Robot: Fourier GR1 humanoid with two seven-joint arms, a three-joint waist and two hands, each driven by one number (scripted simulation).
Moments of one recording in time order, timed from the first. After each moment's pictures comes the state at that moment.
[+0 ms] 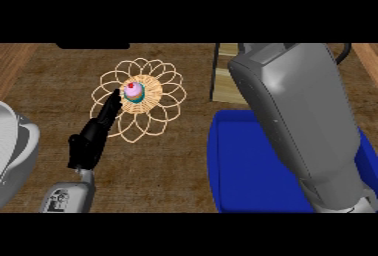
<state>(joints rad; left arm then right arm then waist) -0.16 0.07 -0.01 -1.48 -0.15 -0.04 0.03 -1.22 -0.05 0.08 -1.34 1.46 0.02 1.05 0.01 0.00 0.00</state>
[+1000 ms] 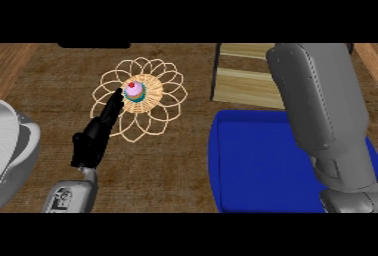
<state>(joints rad) -0.17 0.06 -0.01 -1.46 -0.16 -0.04 0.04 -1.14 -0.12 -0.11 -1.09 1.29 -0.54 0.75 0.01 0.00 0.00</state>
